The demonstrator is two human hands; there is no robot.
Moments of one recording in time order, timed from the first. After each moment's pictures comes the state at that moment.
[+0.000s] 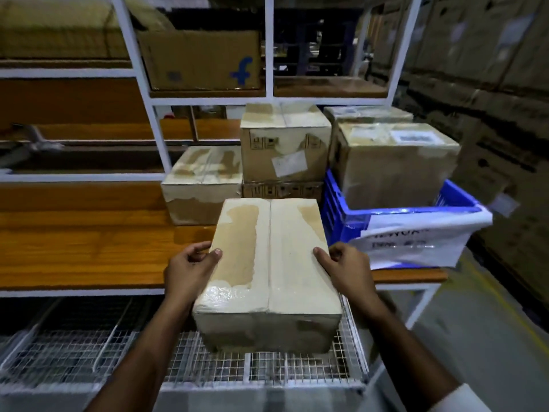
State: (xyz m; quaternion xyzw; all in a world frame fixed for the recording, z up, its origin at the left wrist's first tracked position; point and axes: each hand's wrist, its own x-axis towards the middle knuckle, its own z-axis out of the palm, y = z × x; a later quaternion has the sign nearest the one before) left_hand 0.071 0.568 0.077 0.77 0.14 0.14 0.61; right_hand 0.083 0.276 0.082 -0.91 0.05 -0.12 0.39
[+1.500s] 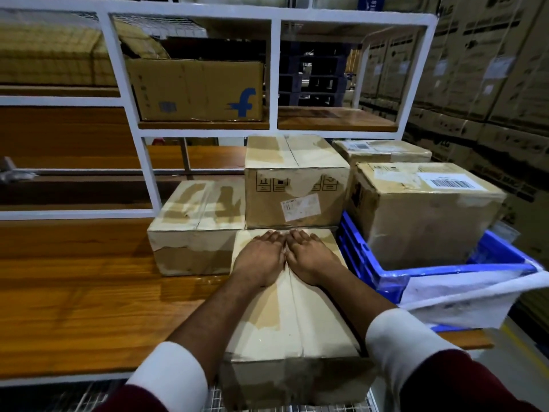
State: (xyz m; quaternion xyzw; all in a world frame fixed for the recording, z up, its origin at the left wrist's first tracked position) left_hand 0.290 0.497 0.091 0.97 -0.22 0.09 0.03; right_hand 0.288 0.346 0.093 -0.98 -0.17 -0.04 0.02
